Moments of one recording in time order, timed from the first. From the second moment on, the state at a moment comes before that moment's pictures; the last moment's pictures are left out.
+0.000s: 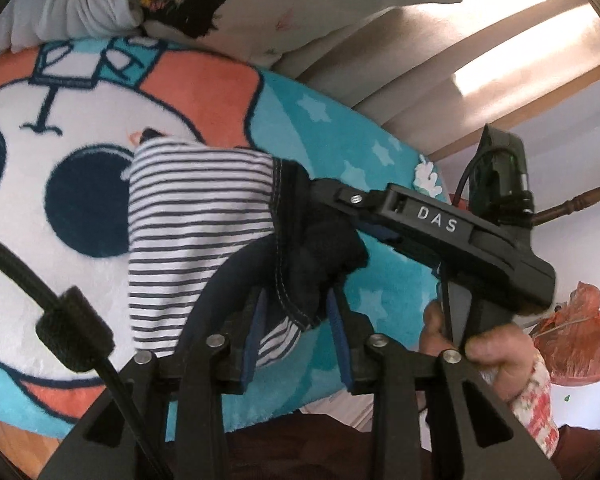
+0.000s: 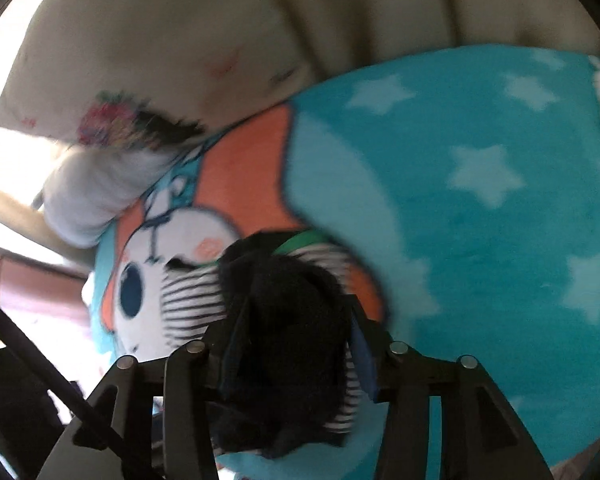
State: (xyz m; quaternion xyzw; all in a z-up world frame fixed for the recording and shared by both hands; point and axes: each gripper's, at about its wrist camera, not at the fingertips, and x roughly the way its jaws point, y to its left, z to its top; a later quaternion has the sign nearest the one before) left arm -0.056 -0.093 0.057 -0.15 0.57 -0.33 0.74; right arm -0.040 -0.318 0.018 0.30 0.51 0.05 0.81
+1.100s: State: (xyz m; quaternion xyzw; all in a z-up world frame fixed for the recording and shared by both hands) left arm -0.045 -0.062 0.050 -0.01 0.55 -0.16 0.82; right arm -0.077 -0.331 0.007 0.30 0.49 0.04 0.82
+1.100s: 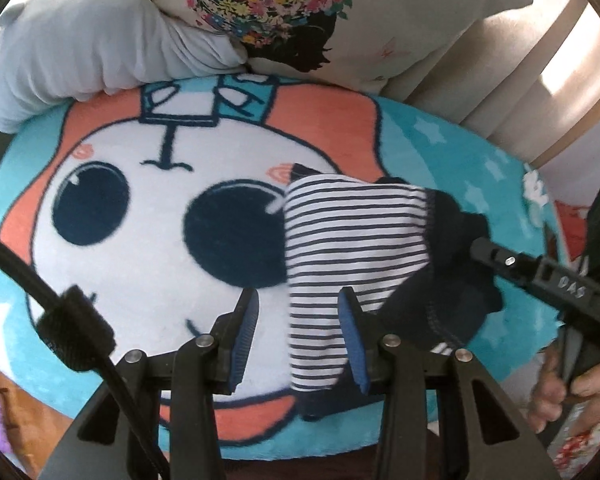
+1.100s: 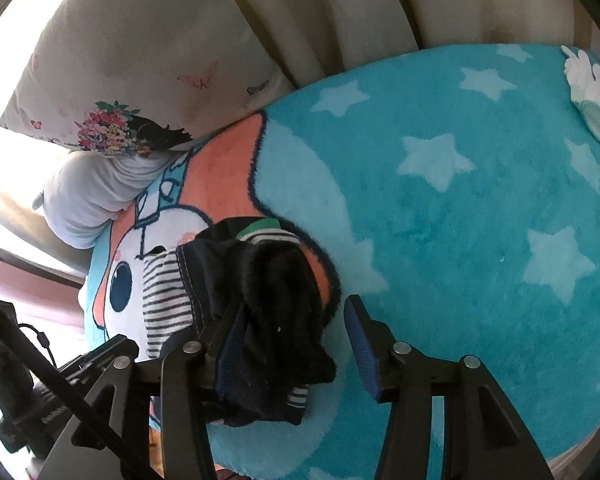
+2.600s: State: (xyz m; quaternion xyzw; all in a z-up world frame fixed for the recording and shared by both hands) left arm 0.025 -0.058 -0.014 -0.23 0.61 -0.28 0.71; right arm -0.064 -0.321 -0.029 0.39 0.47 0.08 0.79
